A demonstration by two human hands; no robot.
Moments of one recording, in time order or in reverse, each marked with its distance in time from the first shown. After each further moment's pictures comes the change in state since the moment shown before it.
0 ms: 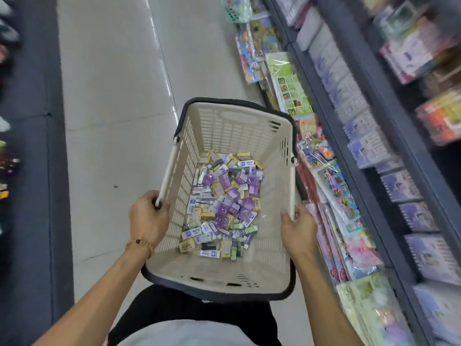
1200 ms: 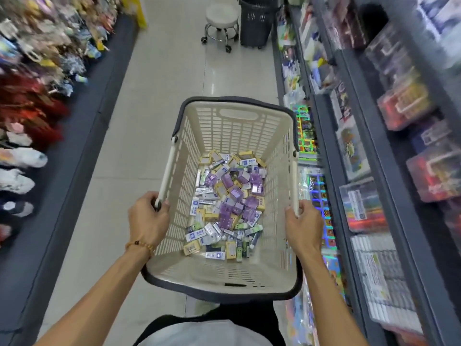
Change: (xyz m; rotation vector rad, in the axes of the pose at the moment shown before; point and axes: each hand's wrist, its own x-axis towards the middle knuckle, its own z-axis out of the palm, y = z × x) left_hand 1.068 0.435 -0.046 -0.062 0.269 -0.160; right_hand 0.846 -0.846 0.365 -0.126 -0.114 -0.397
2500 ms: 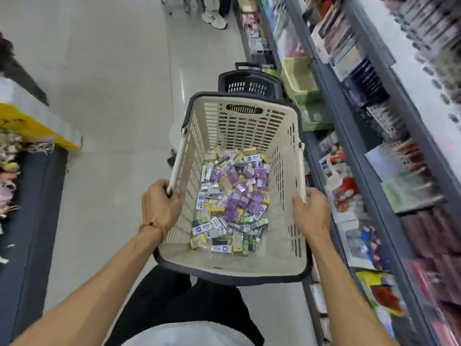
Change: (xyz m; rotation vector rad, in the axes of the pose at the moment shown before) left_hand 1.236 0.589 0.306 0.020 -0.157 0.095; right_hand 1.197 -0.549 0.314 -0.086 0.086 0.145
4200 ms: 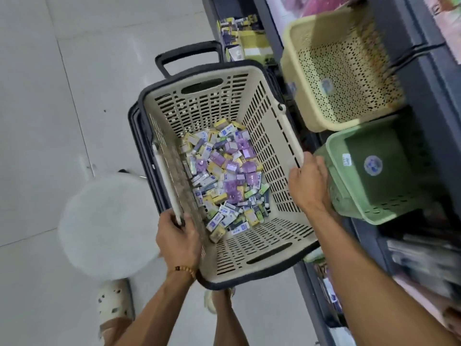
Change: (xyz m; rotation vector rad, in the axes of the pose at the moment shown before) left_hand 0.449 0.089 0.482 -0.102 -0.003 -0.194; right_hand 0.638 0.034 0.290 -0.328 -0.075 0.080
